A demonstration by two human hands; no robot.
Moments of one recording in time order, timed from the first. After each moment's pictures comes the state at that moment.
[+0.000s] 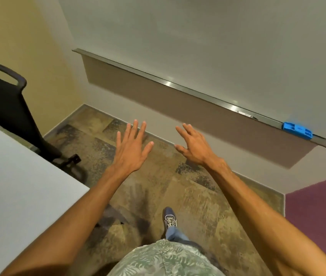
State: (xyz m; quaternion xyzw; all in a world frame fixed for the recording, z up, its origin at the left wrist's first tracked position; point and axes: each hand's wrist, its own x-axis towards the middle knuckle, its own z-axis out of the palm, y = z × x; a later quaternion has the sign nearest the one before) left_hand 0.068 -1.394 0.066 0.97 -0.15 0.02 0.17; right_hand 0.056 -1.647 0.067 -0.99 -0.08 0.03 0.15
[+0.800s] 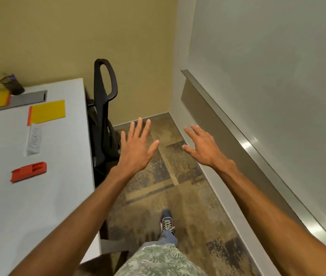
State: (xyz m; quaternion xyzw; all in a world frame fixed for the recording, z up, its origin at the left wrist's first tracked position) left_hand 0.313 -1.292 0.101 0.96 0.21 0.09 0.16; right_hand 0.468 -1.489 0.089 -0.90 -0.41 0.06 0.14
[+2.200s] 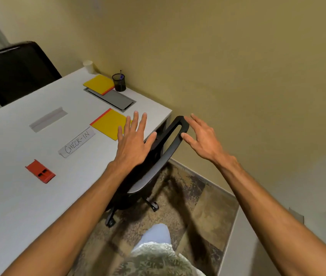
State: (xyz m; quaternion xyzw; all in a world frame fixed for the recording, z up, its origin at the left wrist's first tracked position) left_hand 0.599 -0.913 0.121 0.74 0.64 0.19 0.12; right_hand 0.848 -0.905 0.127 -0.60 -0.77 0.12 0.18
